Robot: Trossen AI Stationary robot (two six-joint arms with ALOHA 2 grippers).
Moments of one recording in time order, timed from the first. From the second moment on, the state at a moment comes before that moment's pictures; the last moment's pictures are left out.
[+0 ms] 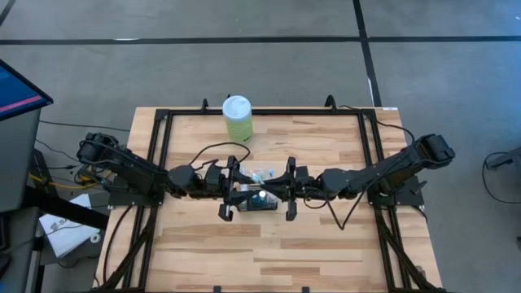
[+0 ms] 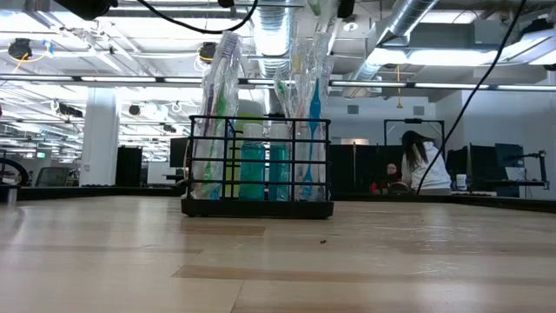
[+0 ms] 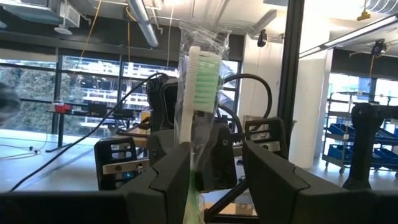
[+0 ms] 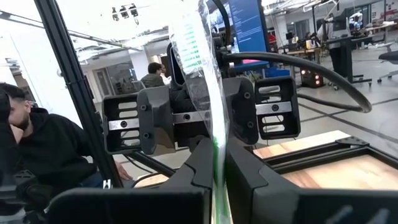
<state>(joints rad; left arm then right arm) -0.27 1.44 0.69 1.12 -0.24 -0.03 0.31 1.49 0.87 0.75 0.36 0.21</state>
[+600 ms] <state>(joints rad) -0.26 1.44 0.69 1.12 -0.24 0.00 0.33 1.49 0.87 0.74 0.36 0.21</state>
